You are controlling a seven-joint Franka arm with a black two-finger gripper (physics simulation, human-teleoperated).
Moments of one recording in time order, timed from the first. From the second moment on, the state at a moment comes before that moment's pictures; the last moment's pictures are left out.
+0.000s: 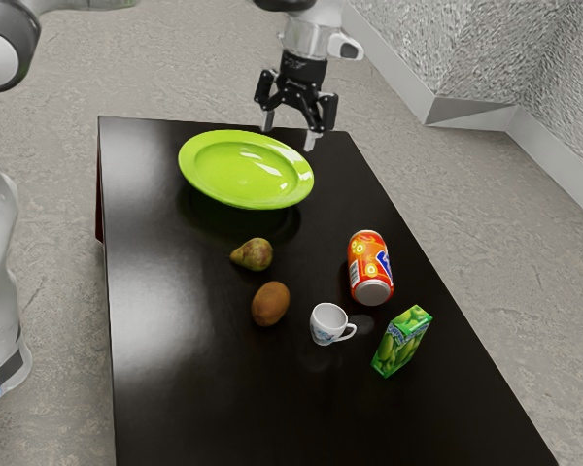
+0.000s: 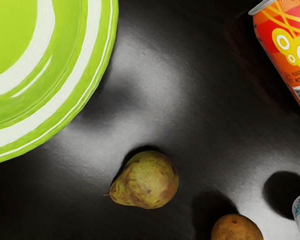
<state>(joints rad) -0.11 -0.13 0.25 -1.65 -0.12 1.46 -0.50</state>
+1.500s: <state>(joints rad) -0.20 -0.28 0.18 -2.19 0.00 1.98 -0.15</state>
